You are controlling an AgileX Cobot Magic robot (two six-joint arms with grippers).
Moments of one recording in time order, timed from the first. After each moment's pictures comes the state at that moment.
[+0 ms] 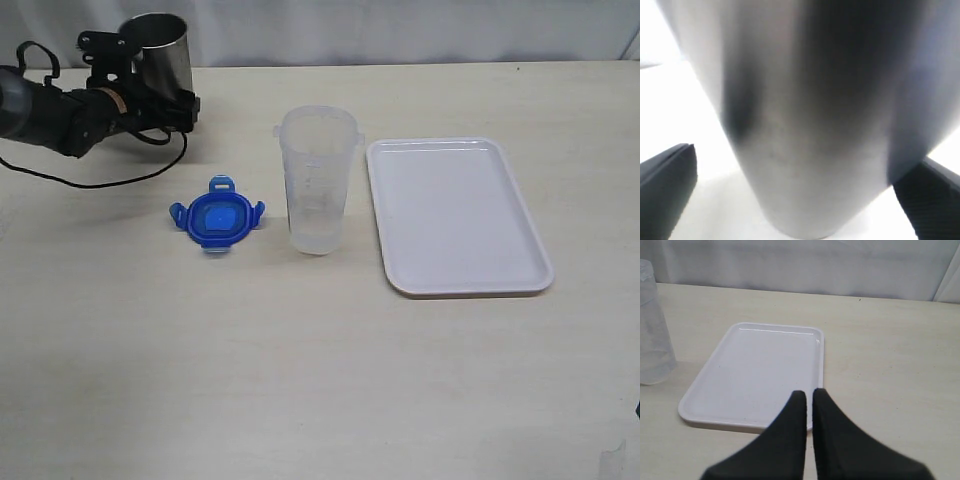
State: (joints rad) left arm -0.14 2.36 -1.43 0.31 -0.34 -0.26; right arm 0.10 0.00 0.00 -0.09 0.35 0.02
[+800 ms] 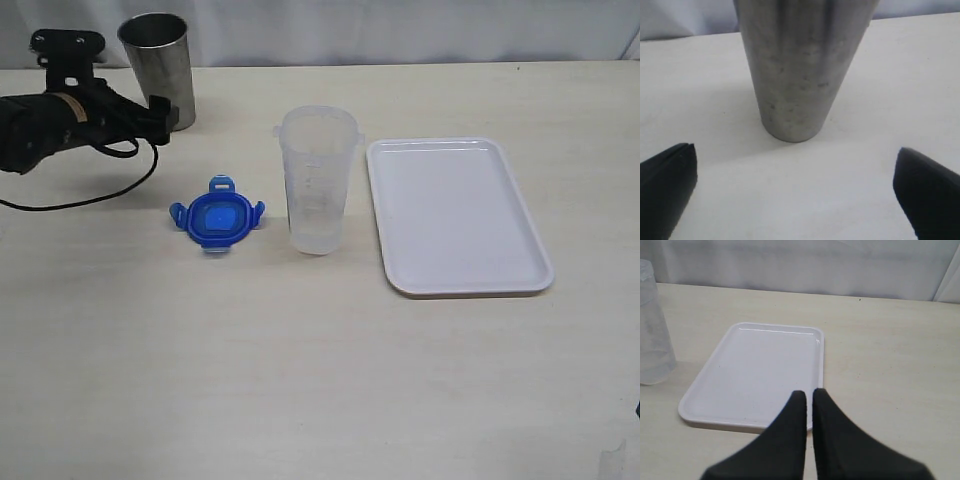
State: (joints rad) left arm -0.14 2.04 -1.04 0.28 -0.35 -0.26; right arm 0.10 0.00 0.00 -0.09 0.35 0.02
